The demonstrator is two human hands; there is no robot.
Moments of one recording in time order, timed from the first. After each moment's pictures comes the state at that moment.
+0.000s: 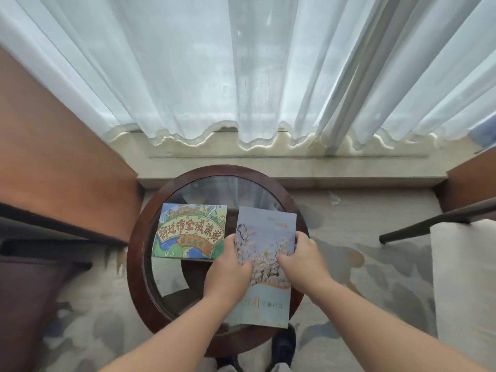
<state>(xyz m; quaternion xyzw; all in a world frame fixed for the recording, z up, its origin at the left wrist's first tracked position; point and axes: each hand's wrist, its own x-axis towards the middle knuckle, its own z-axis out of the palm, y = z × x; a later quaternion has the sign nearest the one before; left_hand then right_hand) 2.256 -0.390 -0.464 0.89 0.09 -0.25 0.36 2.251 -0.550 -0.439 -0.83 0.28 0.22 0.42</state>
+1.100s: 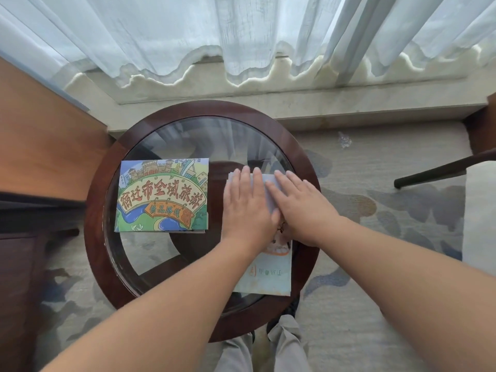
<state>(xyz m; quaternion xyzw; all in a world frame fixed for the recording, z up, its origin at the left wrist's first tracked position) 2.299 -0.449 -0.576 0.97 -0.12 -0.15 0.12 2.295 -0.585 -0.554 -0.94 -0.11 0.30 0.05</state>
